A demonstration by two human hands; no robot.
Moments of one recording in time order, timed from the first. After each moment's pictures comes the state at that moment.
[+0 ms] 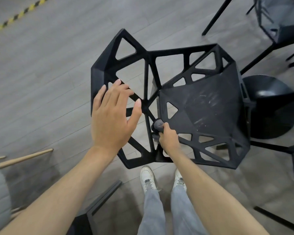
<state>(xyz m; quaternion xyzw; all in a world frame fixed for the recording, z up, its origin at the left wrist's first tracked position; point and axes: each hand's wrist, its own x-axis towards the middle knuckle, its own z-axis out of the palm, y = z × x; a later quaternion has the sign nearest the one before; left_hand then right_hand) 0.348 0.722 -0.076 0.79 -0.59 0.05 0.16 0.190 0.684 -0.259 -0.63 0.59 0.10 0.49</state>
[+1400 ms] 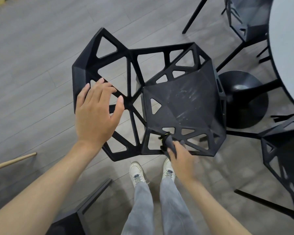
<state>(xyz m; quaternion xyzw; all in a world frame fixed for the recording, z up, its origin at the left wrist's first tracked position) 0.348 0.721 -0.075 0.79 -0.60 0.05 0.15 0.061 0.755 -0.228 -0.67 0.62 -0.06 0.40</state>
